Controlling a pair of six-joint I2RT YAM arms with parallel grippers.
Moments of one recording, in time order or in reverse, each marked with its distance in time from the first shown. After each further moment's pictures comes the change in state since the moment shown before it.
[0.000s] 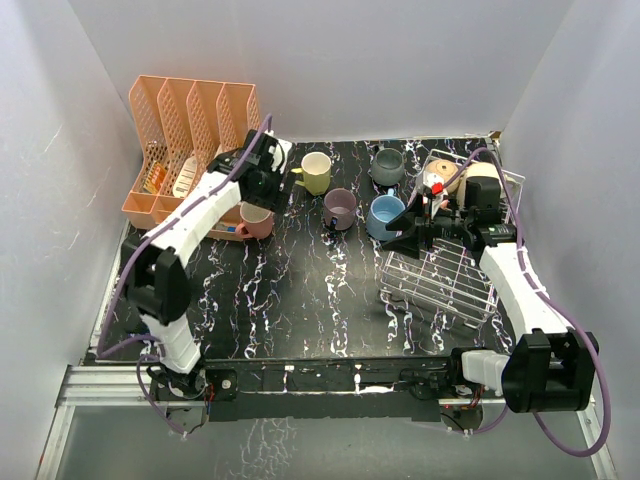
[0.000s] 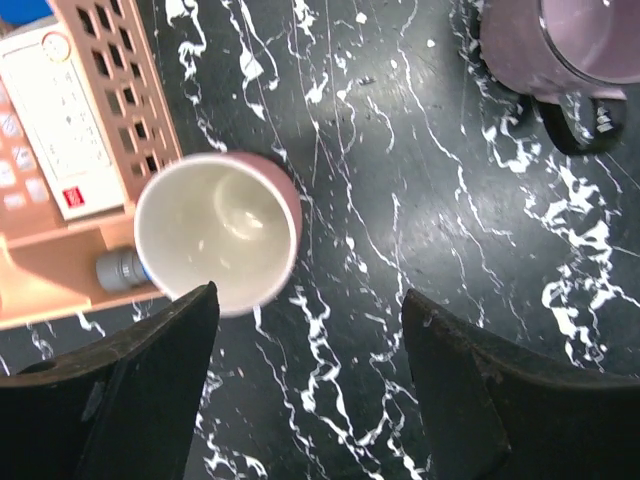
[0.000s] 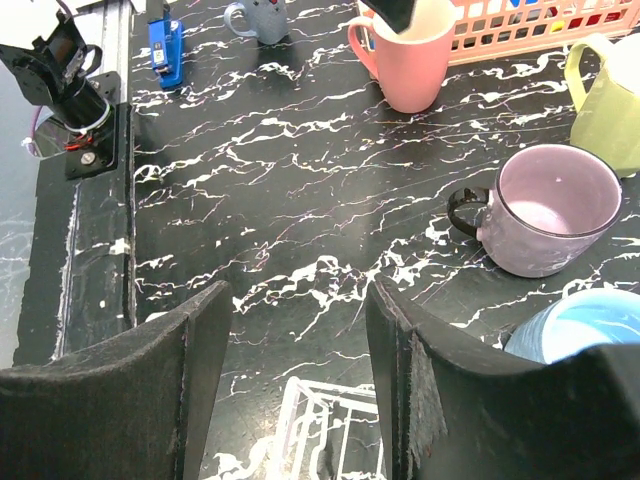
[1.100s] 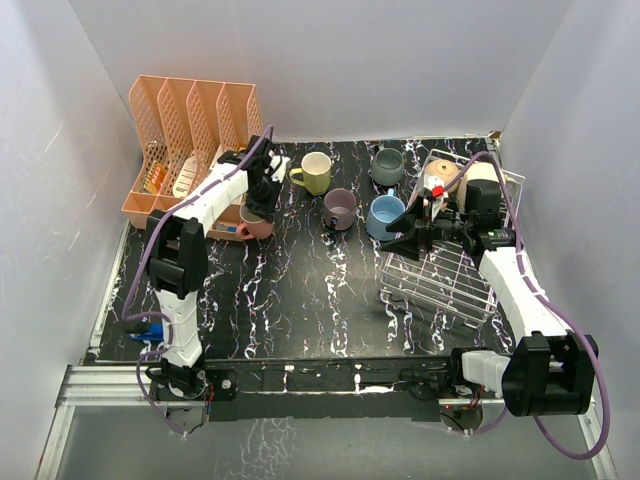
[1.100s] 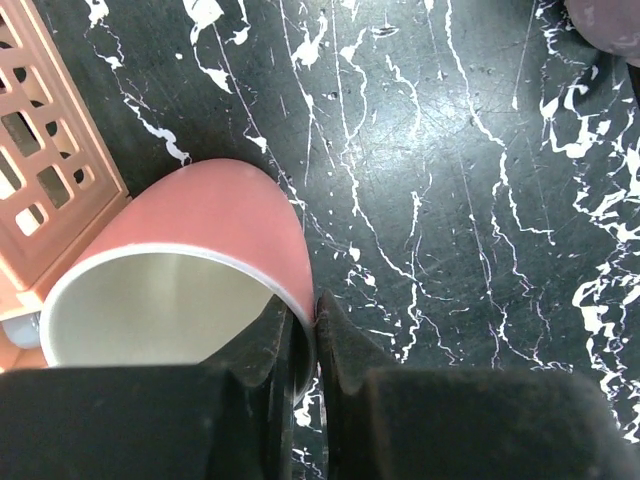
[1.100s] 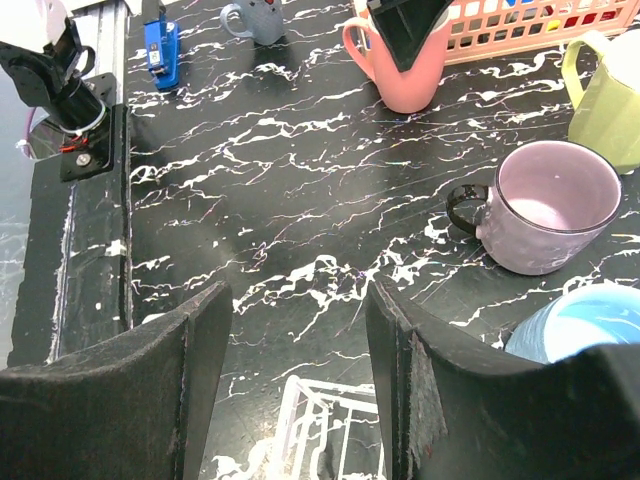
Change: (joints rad) left arm 0.091 0.307 0.143 -0.091 0.192 0.030; right arm -0.006 -0.025 -0.037 0.065 0.005 0.036
